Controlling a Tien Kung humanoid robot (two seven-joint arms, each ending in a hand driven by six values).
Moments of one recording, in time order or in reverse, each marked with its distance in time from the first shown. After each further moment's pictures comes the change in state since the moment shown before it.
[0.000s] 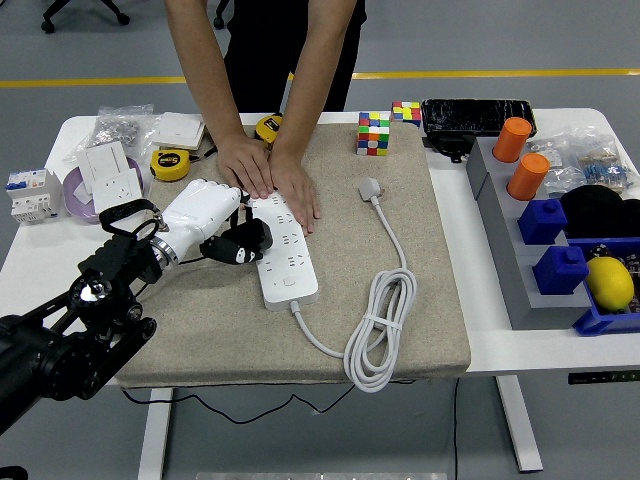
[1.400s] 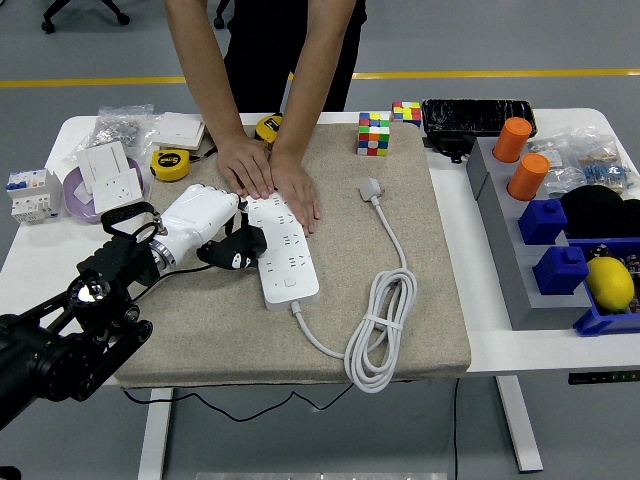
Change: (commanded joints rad) left arm -0.006 0.019 0.032 -0.005 0.000 -0.024 0.006; right arm -0.004 -0.002 -0.001 0.000 -0.001 0.000 -0.001
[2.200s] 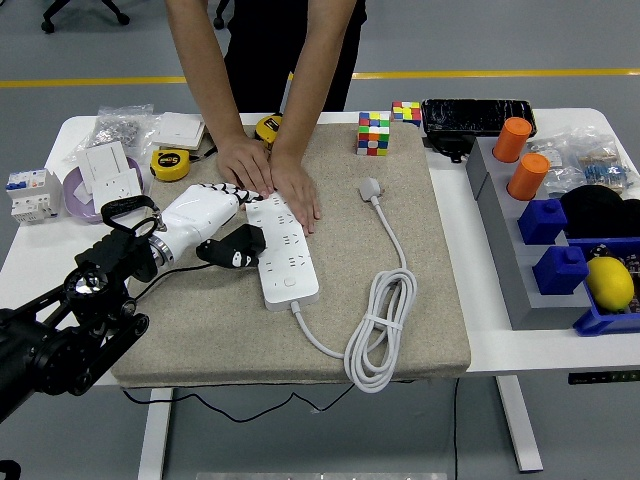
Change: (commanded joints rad) left arm -0.012 0.006 -0.018 0.000 0.000 -0.064 -0.024; right arm 0.006 -0.003 0.003 0.000 0.004 0.001 0.001
